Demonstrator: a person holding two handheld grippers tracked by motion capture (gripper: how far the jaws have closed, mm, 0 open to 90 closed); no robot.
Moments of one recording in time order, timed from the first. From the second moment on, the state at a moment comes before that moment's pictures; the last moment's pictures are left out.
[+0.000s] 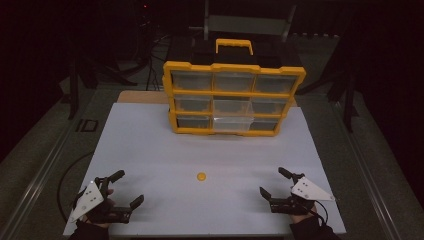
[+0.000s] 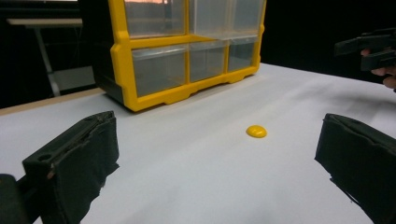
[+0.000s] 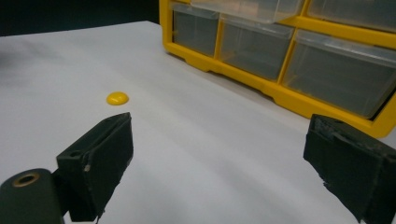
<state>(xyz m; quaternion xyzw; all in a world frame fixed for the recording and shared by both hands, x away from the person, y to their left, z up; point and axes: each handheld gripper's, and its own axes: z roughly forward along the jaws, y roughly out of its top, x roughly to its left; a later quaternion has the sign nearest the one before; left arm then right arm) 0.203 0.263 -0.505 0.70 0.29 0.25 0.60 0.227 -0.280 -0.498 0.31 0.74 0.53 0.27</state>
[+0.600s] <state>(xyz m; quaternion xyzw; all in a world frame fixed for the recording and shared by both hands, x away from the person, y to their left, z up) 0.205 0.261 -0.506 0.72 0.30 0.23 0.58 0.230 -0.279 -0.495 0.31 0.75 0.52 0.26</state>
